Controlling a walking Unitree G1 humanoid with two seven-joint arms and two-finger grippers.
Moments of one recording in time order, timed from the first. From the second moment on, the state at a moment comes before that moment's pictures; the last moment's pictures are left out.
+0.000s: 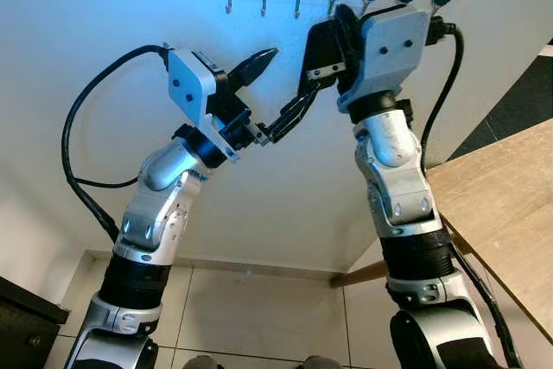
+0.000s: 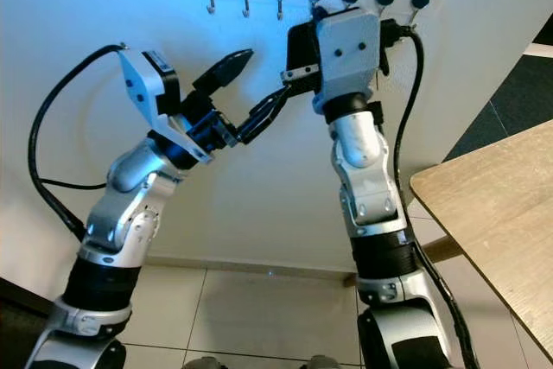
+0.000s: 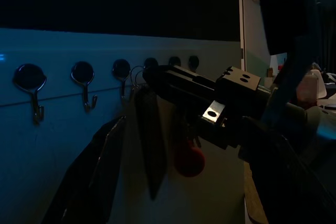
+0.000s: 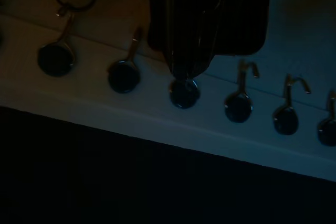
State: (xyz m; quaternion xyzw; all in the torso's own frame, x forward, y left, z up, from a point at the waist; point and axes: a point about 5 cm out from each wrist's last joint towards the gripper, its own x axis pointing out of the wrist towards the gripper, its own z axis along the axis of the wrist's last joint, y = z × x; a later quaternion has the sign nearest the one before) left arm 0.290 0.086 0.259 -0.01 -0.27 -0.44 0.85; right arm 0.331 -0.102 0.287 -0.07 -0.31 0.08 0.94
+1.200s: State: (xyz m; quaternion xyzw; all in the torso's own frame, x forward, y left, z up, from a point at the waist) left arm 0.289 0.085 0.259 -0.01 -0.27 -0.45 0.85; right arm 0.327 -0.102 0.265 -0.03 -0.27 0.10 0.96
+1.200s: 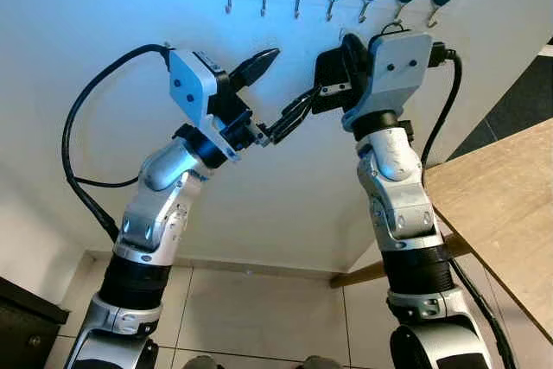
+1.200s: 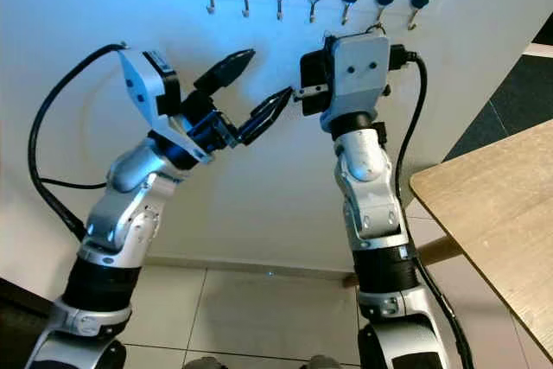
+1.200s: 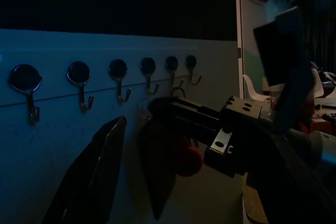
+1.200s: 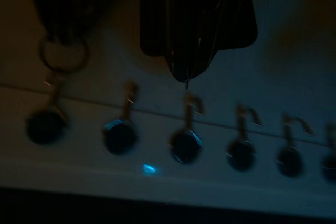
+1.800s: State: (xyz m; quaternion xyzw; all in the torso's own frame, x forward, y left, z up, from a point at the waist) left arm 0.289 0.085 0.259 -0.01 -0.27 -0.45 0.85; right arm 0.329 -0.110 0.279 -0.01 -0.30 0.10 0.95
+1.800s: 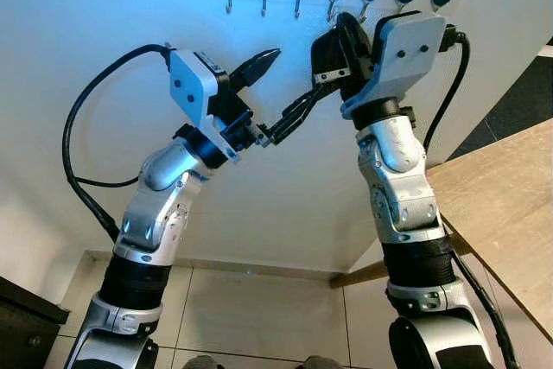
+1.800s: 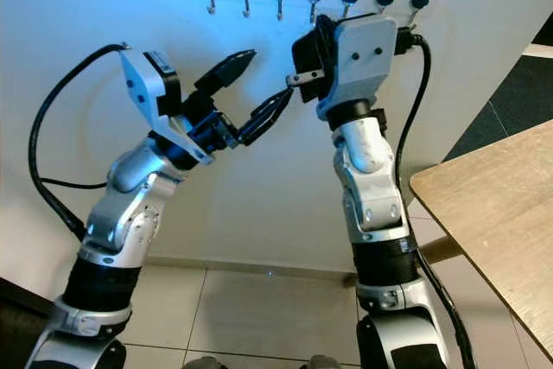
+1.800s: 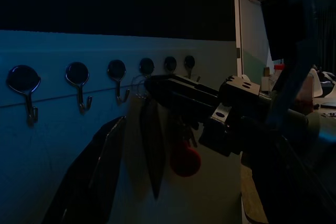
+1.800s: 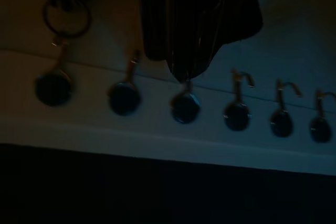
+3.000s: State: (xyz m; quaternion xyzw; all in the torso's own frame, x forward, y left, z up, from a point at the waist) left arm 0.289 0.085 0.260 -0.01 -0.27 -0.45 0.85; right arm 0.332 -0.106 0.276 0.15 -0.25 0.24 0.93
